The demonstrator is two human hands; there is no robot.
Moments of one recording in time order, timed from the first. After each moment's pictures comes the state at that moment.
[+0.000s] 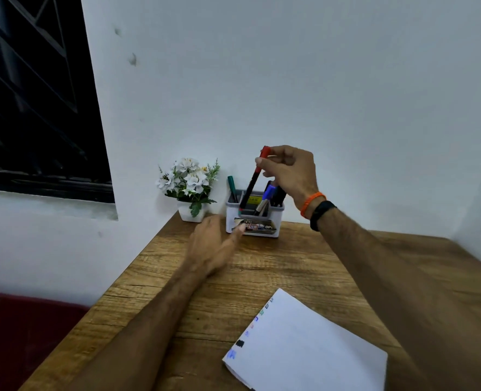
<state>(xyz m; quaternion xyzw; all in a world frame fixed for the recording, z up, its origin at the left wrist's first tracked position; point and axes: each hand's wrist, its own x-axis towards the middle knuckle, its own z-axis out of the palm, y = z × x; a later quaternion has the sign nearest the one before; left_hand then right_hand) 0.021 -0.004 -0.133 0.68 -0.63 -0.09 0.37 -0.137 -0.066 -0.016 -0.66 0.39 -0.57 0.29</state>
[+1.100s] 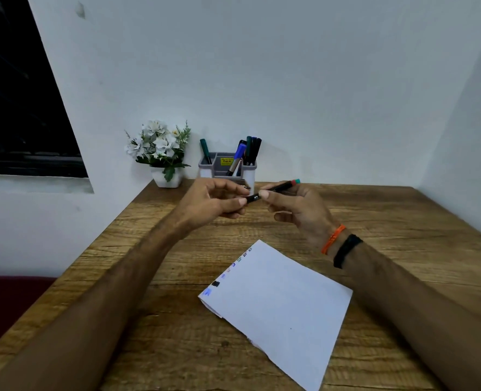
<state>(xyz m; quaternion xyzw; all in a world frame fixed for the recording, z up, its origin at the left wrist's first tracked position) -0.019 0.040 -0.103 0.45 -0.64 -0.41 0.47 -0.221 0.021 -0.111 -0.61 0.36 -0.49 0.51</state>
